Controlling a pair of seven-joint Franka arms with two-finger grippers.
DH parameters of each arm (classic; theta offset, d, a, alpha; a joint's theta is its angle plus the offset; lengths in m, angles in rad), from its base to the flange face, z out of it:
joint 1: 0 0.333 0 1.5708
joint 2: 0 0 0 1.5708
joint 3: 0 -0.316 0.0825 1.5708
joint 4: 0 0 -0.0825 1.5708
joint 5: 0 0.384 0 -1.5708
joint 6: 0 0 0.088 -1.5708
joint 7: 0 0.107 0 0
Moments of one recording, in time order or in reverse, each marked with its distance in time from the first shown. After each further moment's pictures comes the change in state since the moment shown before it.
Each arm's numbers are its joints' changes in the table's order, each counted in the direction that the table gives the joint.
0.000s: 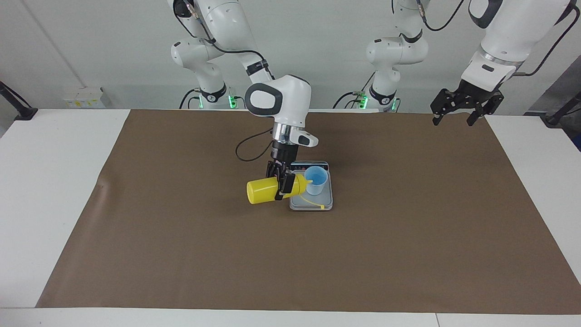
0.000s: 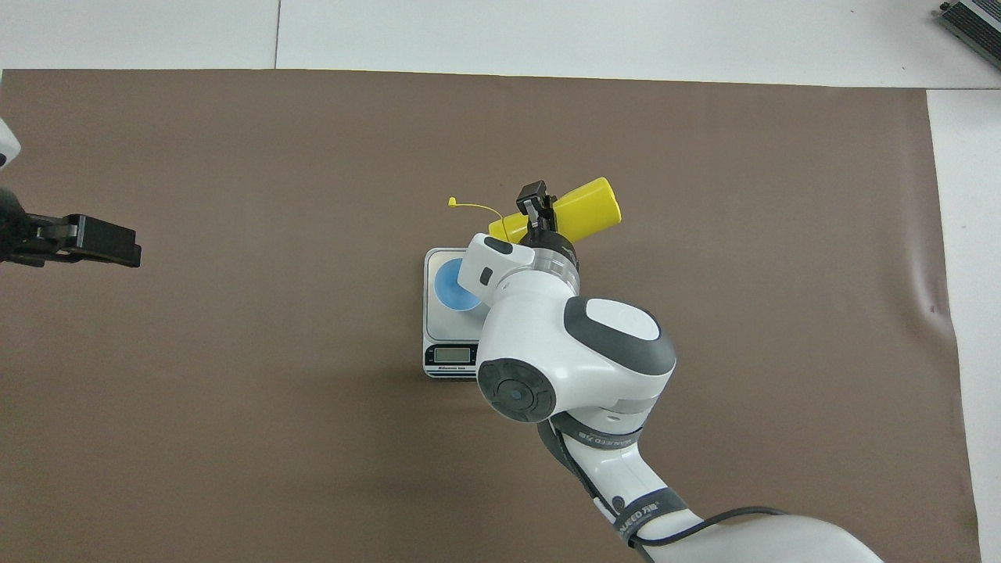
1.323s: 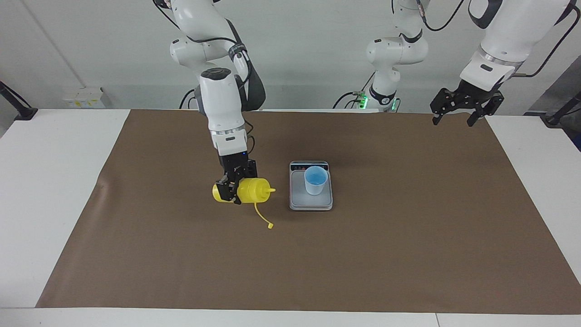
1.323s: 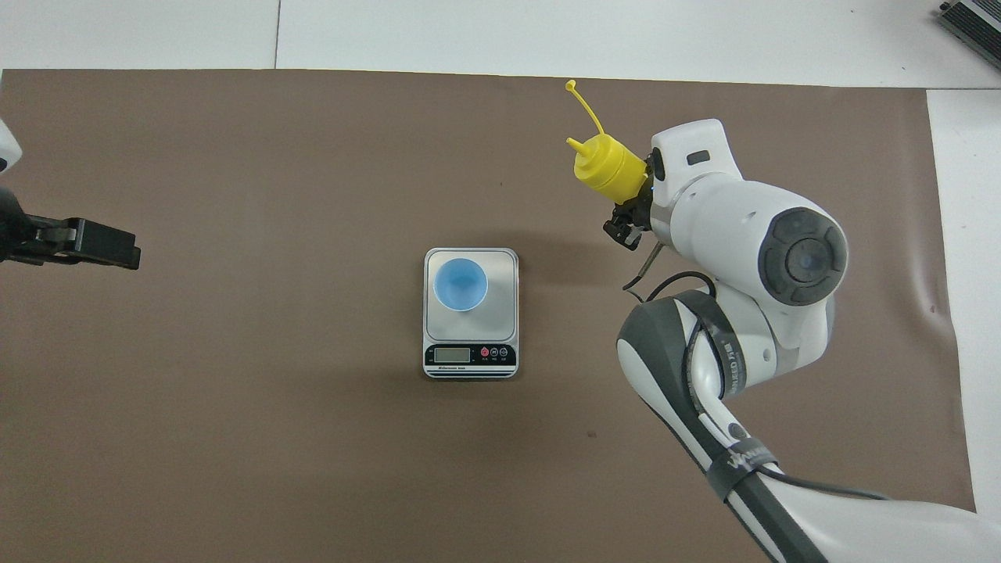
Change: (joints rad) left arm 0.003 0.000 0.000 0.001 0.001 0.000 0.042; right arm -0.244 0.094 0.003 0.042 0.987 -0.123 -0.103
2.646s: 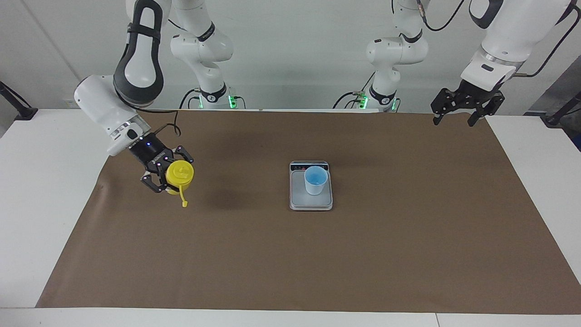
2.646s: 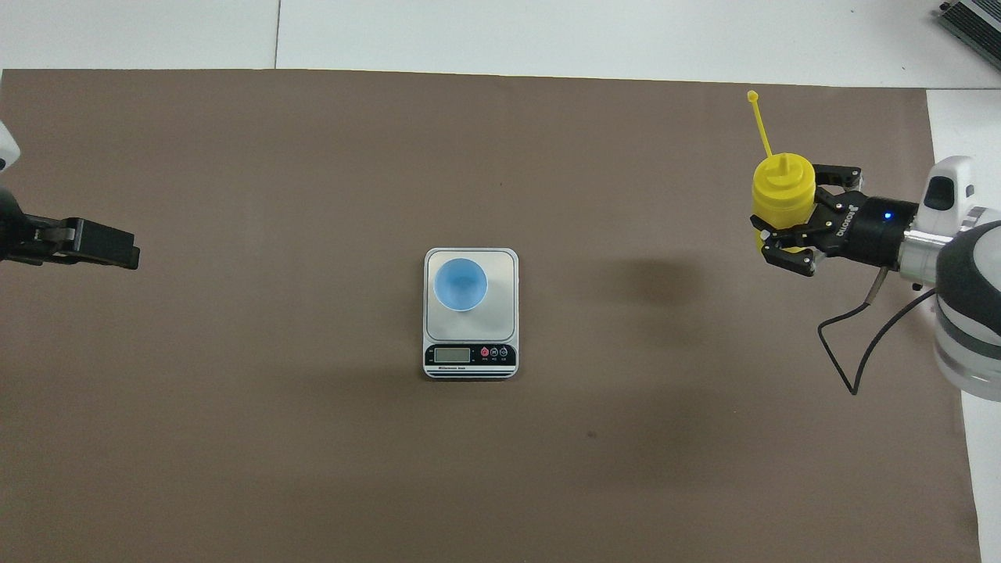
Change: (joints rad) left arm 0.000 0.000 0.000 0.000 0.000 0.000 0.000; right arm -0.409 0.133 0.005 0.142 1.011 0.357 -1.014
